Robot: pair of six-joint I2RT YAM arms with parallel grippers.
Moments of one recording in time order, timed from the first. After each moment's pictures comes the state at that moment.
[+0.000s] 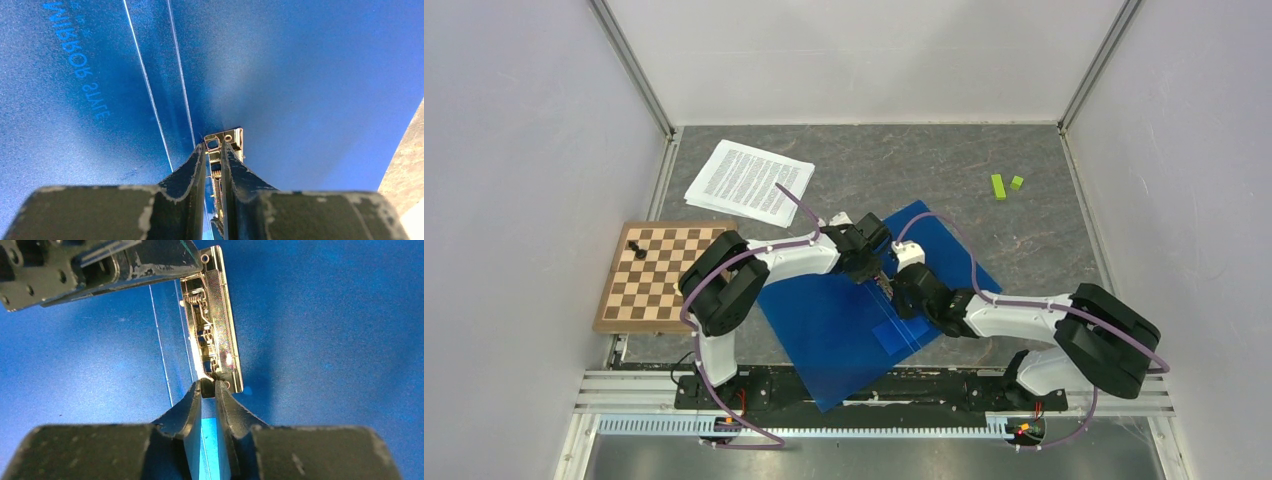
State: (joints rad) left arm -0.87 1.91 1.17 -0.46 -0.21 -1.37; right arm 0.93 1.37 0.49 0.08 0.25 0.47
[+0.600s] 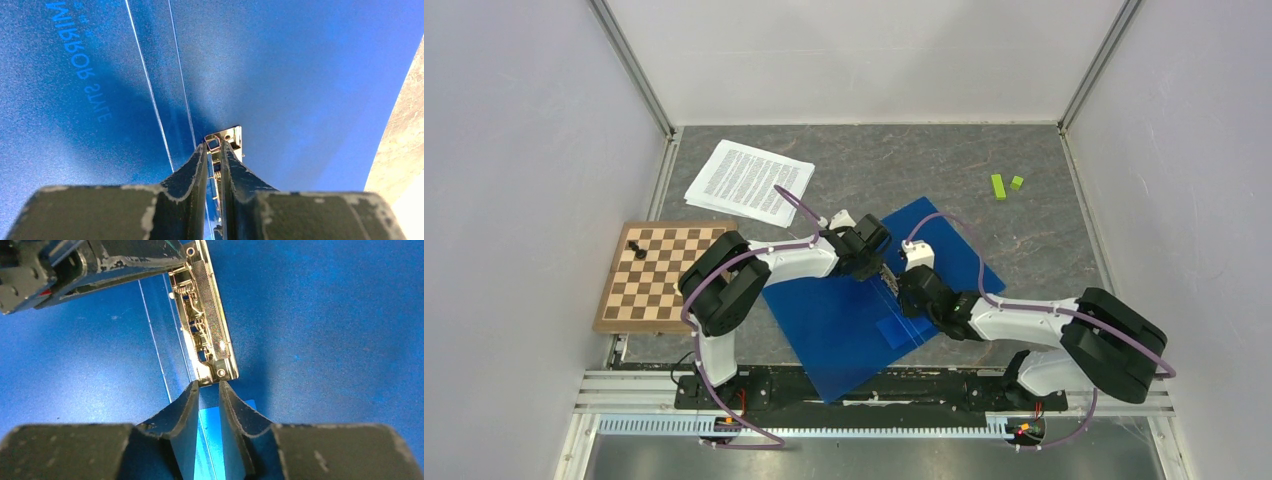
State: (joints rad) left arm -0.87 1.90 1.12 -0.31 -0.23 -1.34; right arm 0.93 1.36 0.48 0.07 0.36 0.54
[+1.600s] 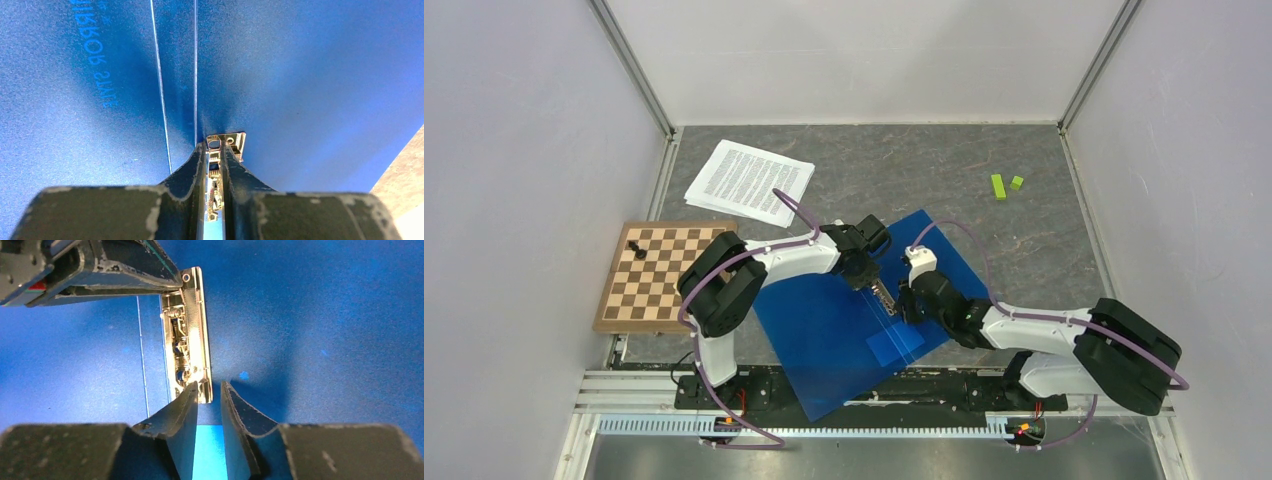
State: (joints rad) left arm -0.88 1.89 1.18 -0.58 -0.16 -1.45; right arm 0.92 1.26 0.38 0.18 0.22 0.48
